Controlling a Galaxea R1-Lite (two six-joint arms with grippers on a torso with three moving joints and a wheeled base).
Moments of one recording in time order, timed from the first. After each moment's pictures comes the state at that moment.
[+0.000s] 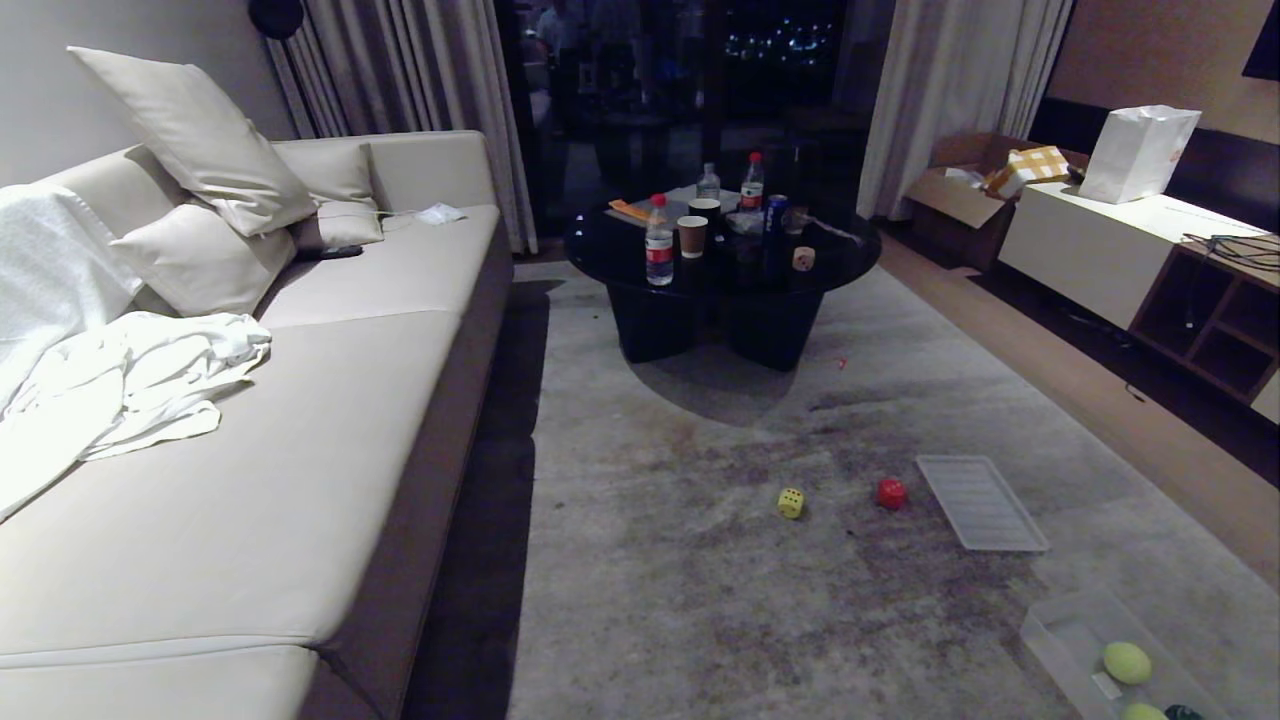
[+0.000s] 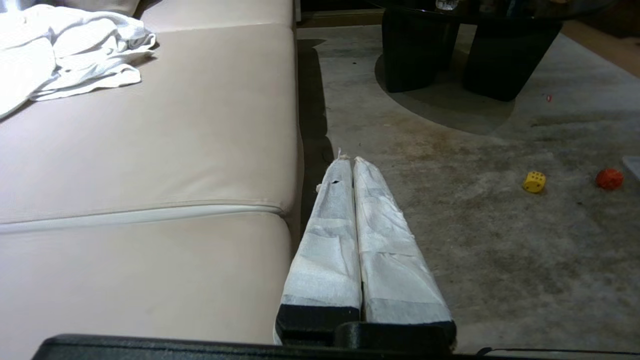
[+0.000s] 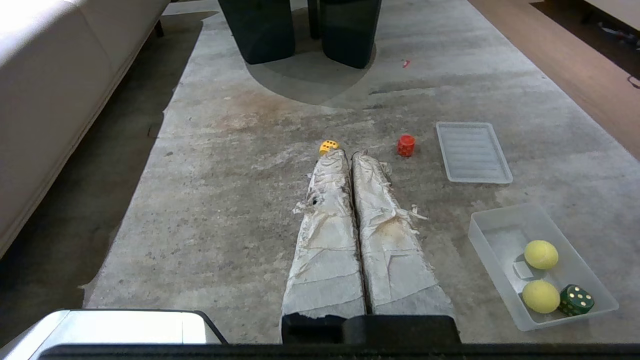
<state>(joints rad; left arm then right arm) -0.01 0.00 0.00 0.00 0.01 0.03 0.01 0.00 -0.04 0.11 0.01 0.01</state>
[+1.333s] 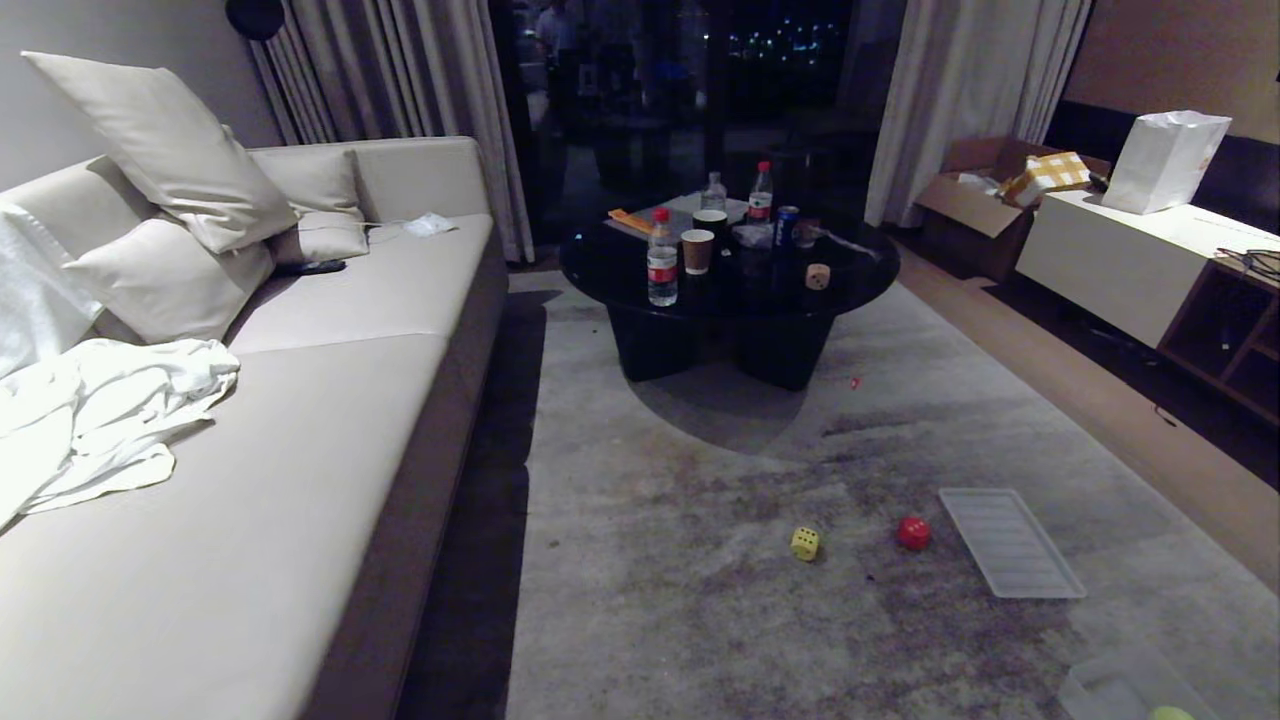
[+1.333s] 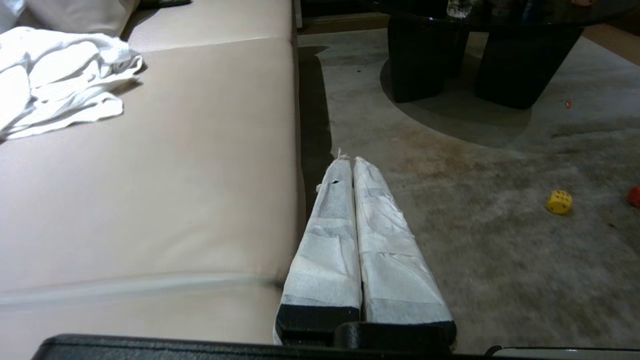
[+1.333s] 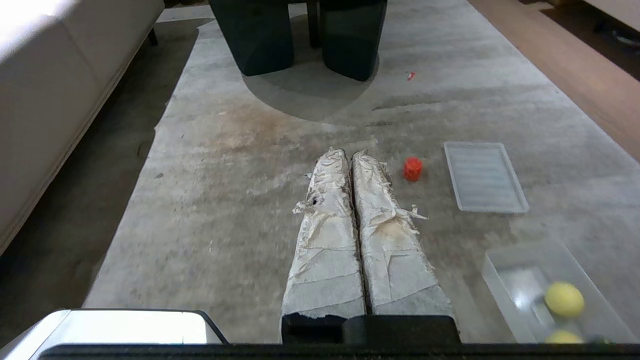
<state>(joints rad) -0.01 0.00 0.00 0.00 0.01 0.06 0.01 0.00 -0.04 0.11 0.01 0.01</state>
